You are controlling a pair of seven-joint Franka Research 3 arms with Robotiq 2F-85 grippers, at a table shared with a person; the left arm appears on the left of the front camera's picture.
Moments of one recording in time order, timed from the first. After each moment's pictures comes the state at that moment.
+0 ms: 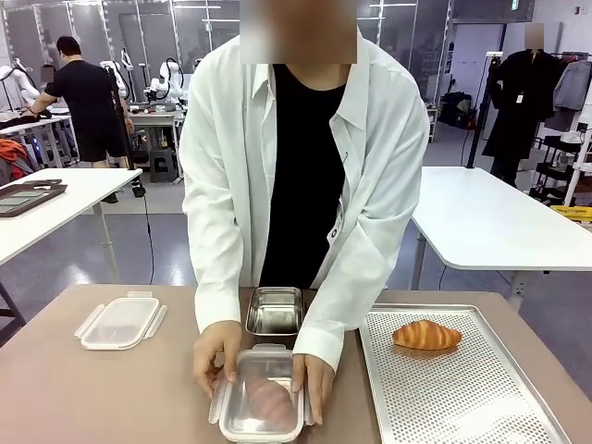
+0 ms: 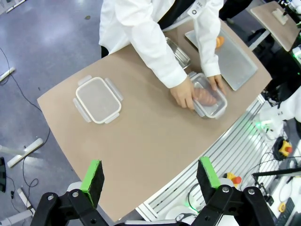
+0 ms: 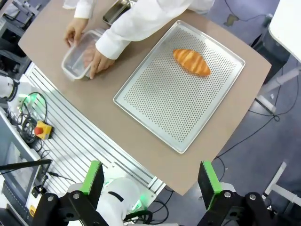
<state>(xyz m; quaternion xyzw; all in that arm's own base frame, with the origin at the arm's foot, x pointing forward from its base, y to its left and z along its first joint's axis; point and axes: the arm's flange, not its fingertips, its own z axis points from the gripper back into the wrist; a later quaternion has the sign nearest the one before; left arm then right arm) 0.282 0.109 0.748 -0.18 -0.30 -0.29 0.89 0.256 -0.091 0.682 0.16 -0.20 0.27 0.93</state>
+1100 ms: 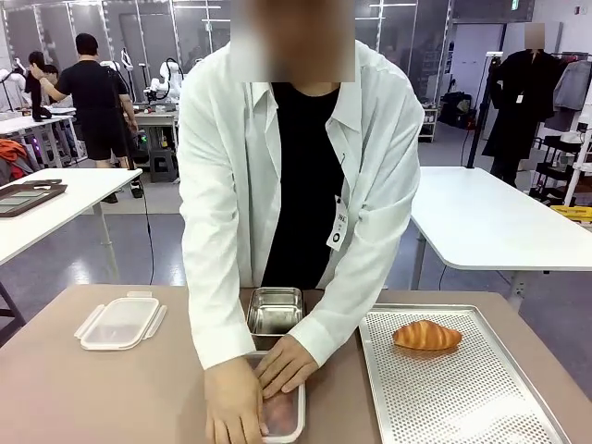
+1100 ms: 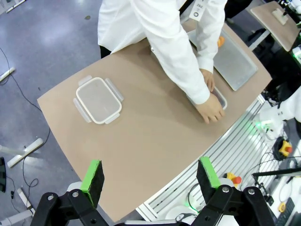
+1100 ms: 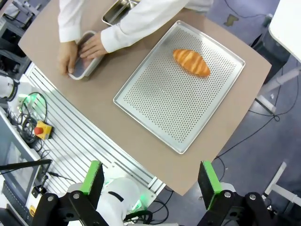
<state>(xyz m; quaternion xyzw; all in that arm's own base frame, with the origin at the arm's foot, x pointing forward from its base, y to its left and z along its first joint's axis) 0.282 0.109 0.748 -0.18 -0.30 -0.29 0.89 0.256 -0.091 0.682 0.16 -0.20 0.27 0.93</state>
